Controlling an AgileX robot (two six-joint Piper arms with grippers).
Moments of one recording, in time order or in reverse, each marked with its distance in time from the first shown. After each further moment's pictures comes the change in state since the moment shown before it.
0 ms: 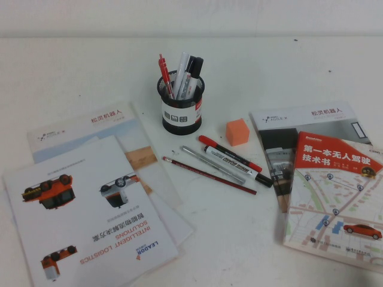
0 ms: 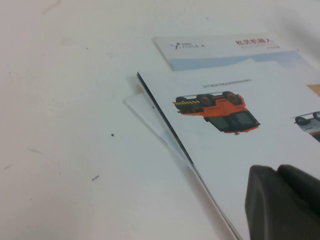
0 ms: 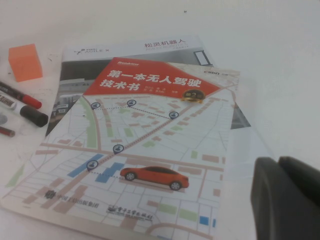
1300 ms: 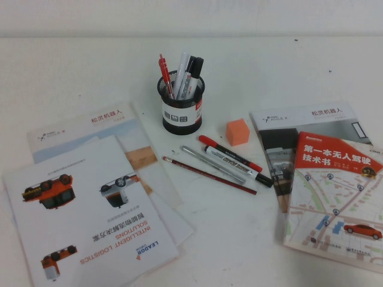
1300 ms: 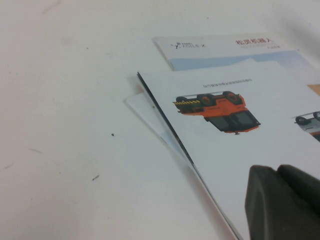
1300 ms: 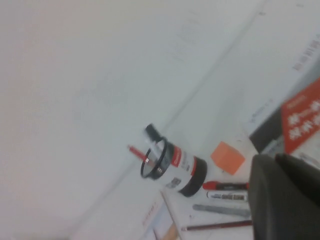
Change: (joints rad) right arm 0.000 0.000 -0.027 1.073 -0.125 -0.072; left arm 0.000 0.000 0.000 0.000 0.000 0.000
